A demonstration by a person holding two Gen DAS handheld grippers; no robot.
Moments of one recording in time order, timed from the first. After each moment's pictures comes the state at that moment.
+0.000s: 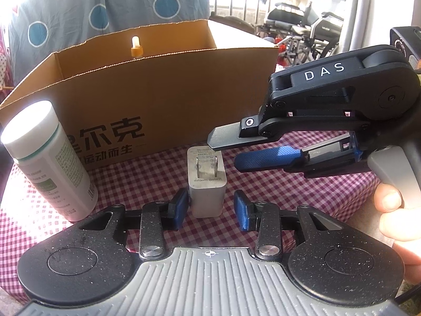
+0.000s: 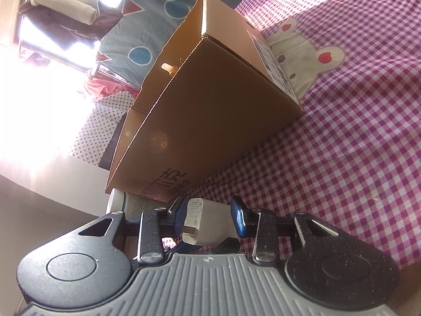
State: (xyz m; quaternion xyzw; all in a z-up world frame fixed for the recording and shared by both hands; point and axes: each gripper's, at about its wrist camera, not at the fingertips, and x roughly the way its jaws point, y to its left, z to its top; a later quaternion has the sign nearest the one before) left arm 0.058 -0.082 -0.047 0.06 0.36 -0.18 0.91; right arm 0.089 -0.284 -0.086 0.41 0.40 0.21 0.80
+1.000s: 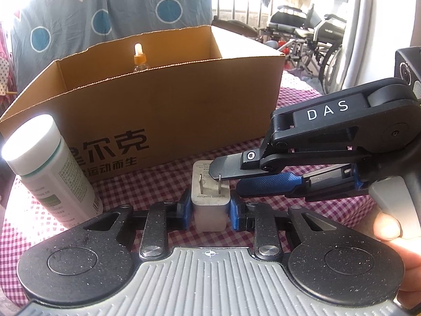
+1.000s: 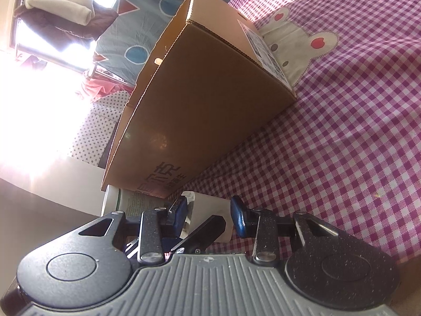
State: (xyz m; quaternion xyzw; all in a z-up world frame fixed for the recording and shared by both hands) left arm 0.063 -0.084 -0.043 0.07 0.36 -0.17 0.92; right arm 0.092 -0.272 -0.104 0.42 0.41 0.21 0.79
